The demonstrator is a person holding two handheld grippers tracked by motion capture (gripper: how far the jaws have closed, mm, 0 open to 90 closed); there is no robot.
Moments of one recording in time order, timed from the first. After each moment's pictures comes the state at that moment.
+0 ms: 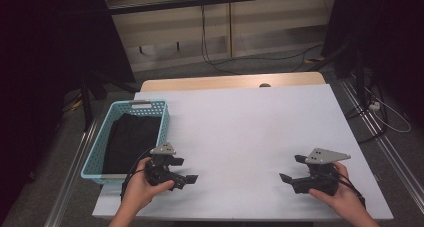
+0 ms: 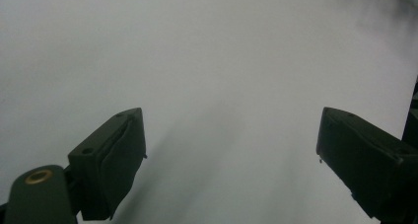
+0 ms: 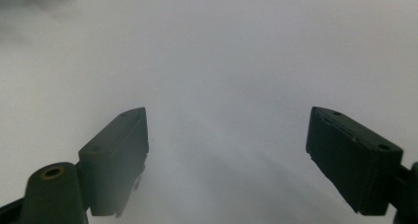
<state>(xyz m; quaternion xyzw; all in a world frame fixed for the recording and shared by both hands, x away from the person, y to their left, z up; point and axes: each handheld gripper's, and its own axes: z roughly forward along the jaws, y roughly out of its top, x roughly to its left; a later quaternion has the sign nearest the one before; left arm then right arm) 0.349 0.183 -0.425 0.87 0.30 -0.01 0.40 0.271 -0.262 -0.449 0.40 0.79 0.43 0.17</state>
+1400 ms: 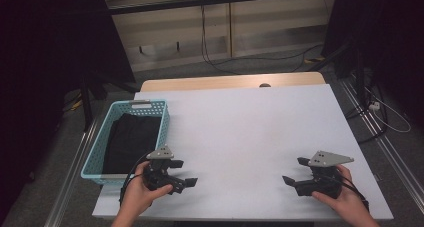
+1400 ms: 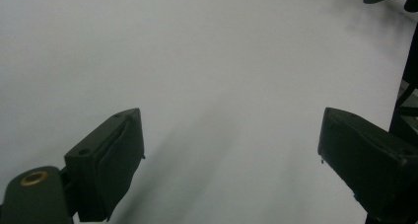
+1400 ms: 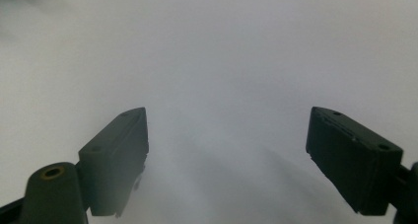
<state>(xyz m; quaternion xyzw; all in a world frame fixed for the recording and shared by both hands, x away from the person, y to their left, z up) 0.339 0.187 -0.426 0.86 0.30 -0.01 0.42 0.265 -0.268 -0.454 0.41 0.79 0.42 0.17</state>
